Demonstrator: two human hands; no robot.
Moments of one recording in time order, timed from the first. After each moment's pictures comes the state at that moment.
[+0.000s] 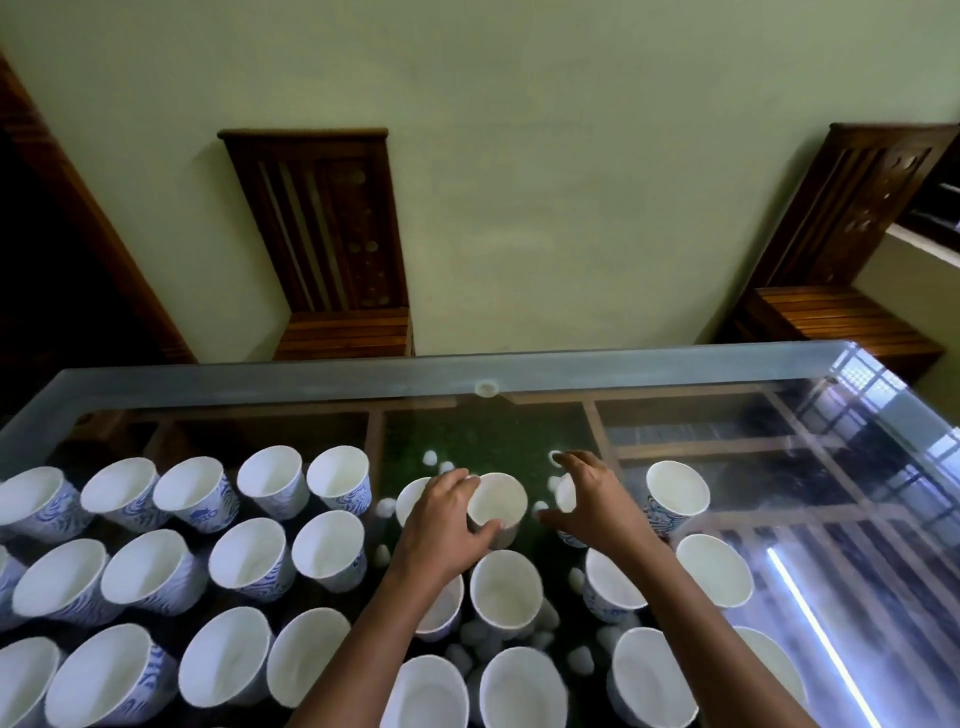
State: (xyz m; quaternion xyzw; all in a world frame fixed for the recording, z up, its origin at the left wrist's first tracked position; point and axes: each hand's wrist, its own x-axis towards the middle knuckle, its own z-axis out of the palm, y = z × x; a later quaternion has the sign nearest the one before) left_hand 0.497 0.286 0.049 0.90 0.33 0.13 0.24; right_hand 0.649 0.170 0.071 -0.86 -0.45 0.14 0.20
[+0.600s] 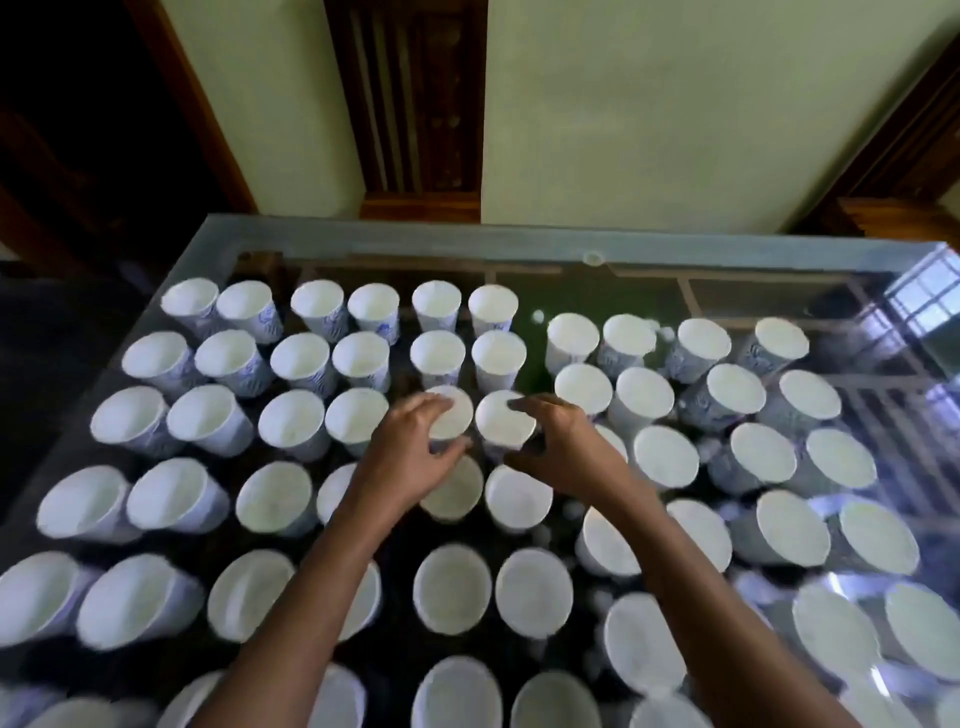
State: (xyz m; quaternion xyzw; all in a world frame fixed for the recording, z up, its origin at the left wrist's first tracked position) left_hand 0.226 0.290 0.089 0.87 0.35 0.18 0.28; right_hand 0.379 0.181 0.096 -0.78 -0.54 0.19 0.23
